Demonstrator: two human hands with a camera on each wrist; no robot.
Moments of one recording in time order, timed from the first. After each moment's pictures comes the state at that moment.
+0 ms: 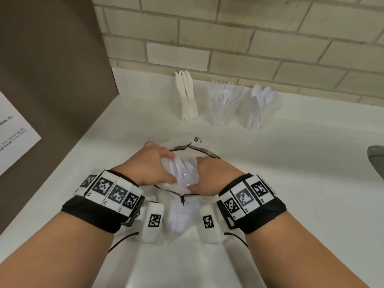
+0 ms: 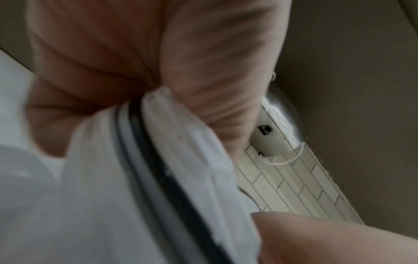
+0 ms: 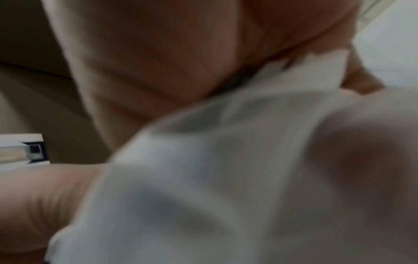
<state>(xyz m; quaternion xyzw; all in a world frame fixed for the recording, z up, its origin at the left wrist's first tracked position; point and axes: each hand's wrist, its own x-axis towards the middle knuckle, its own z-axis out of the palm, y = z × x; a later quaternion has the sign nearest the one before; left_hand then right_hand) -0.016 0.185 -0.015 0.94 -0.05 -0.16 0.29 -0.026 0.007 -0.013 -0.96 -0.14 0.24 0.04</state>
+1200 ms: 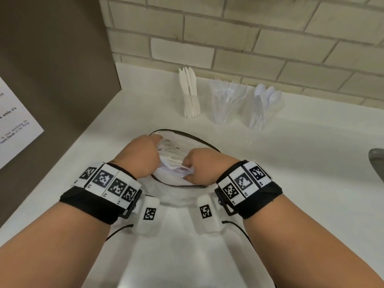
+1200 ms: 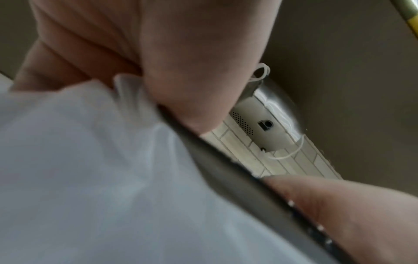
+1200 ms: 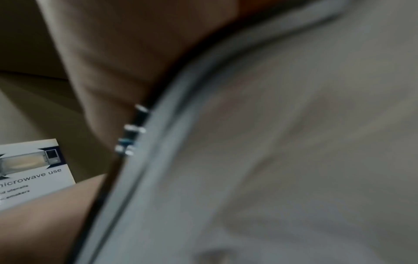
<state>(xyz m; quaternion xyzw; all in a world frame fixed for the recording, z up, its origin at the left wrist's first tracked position) -0.004 0.199 -0.022 0.97 -0.03 -0.10 0.23 -0.013 0.022 0.002 -0.94 -0.26 0.23 -0.01</state>
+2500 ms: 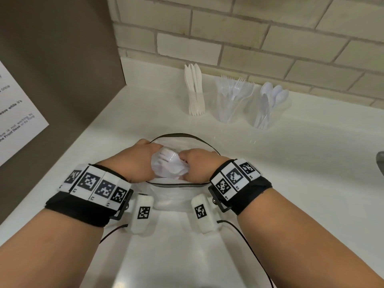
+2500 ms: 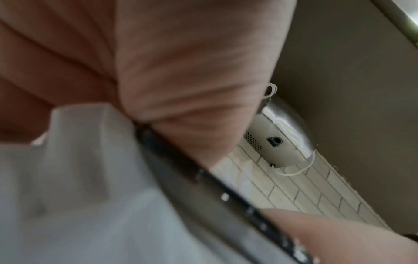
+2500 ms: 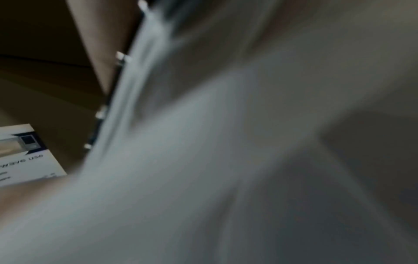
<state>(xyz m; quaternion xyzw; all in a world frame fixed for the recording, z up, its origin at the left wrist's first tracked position) -0.016 0.220 -0.032 0.96 -0.09 -0.18 0.20 -0.013 0.040 -0.008 -0.94 -0.23 0.25 0.08</state>
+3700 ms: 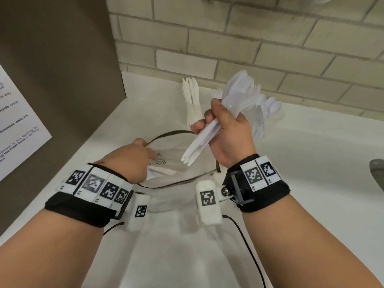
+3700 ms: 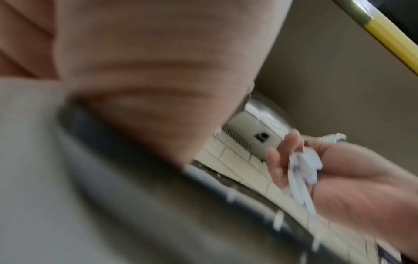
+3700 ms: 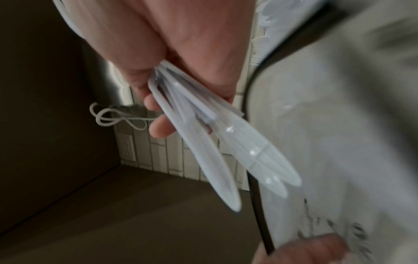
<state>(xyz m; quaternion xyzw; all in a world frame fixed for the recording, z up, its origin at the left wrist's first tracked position) -0.015 0.219 0.006 0.98 -0.04 -0.20 0.05 -0.007 0.020 0.056 -0.49 -0.03 0.00 0.87</state>
